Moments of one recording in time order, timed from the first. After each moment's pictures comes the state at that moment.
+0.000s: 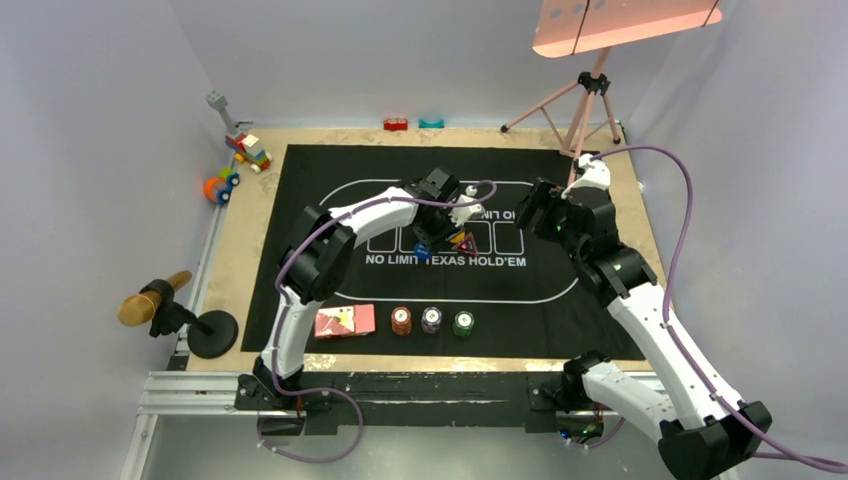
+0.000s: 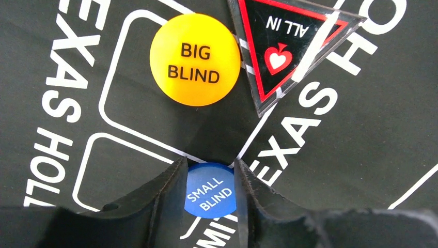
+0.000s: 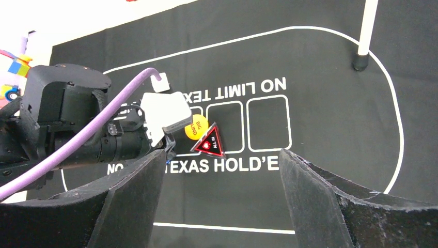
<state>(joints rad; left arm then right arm) -0.70 2.17 1.67 -0.66 0.13 0.36 0.38 0.92 0.94 -0.45 0.24 0.52</state>
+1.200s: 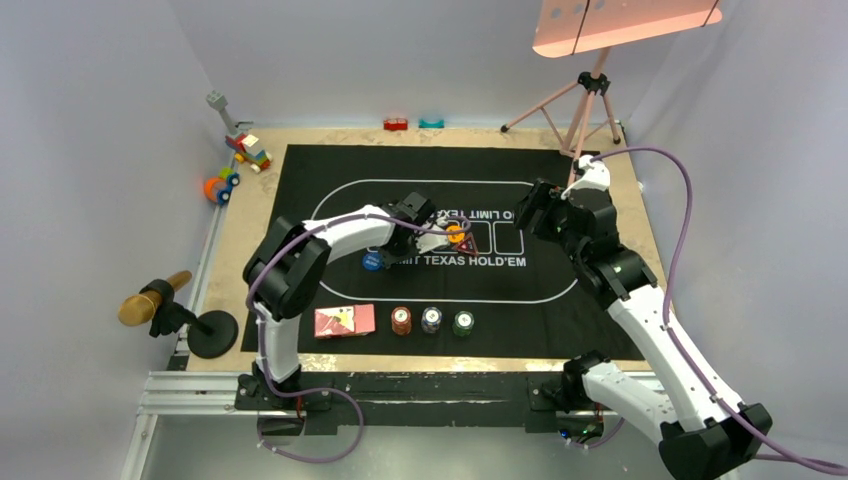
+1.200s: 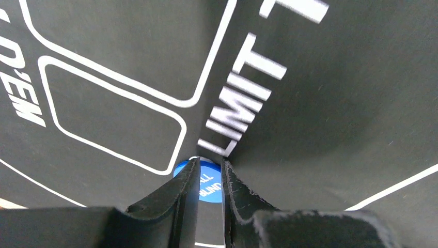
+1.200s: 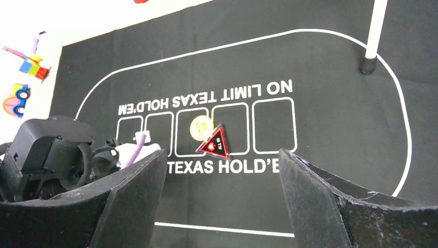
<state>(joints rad) -0.70 1.97 1.35 -0.71 -0.18 0.53 0.38 0.91 0.93 -0.42 0.22 0.52</state>
